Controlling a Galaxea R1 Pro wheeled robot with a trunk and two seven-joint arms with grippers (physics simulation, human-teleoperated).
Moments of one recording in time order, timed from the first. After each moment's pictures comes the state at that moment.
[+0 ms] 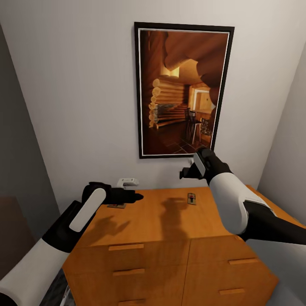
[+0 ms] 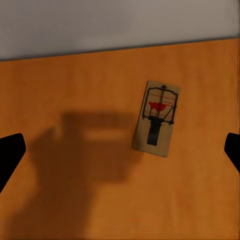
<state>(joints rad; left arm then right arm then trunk) -0.79 0.14 -0.46 -1.39 0.98 1.05 0.43 -1.35 0.13 -0.28 -0.40 0.23 1.04 -0.05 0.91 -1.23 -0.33</state>
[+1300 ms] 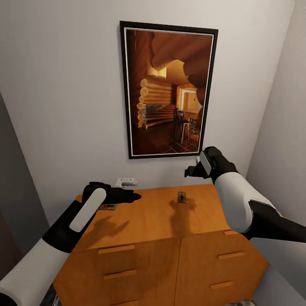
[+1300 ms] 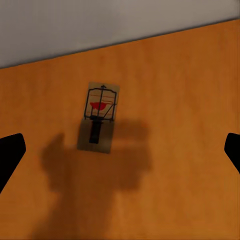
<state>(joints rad) -0.79 0.13 -0.47 -1.40 0.99 1.05 0.51 -1.35 0.09 -0.30 -0.42 0.23 1.04 -0.05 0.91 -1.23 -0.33</state>
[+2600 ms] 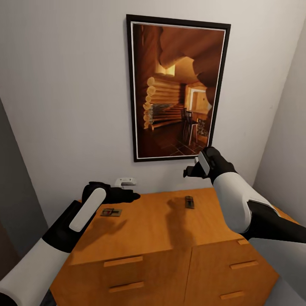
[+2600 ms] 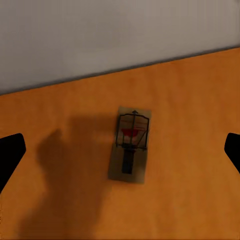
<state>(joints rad) -0.79 0.13 -0.46 -1.40 0.99 1.05 0.52 -1.35 0.10 -0.30 -0.42 0.23 1.04 -0.05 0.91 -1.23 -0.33</state>
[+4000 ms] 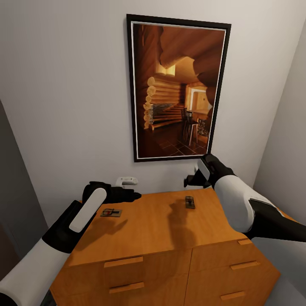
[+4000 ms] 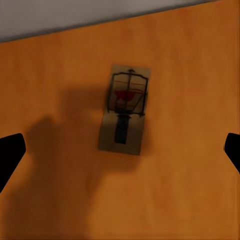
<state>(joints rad) -0.79 0.13 -0.47 -1.42 0.99 1.05 0.52 -1.35 0.08 -0.30 -0.29 0.23 1.04 -0.06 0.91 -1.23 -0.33</state>
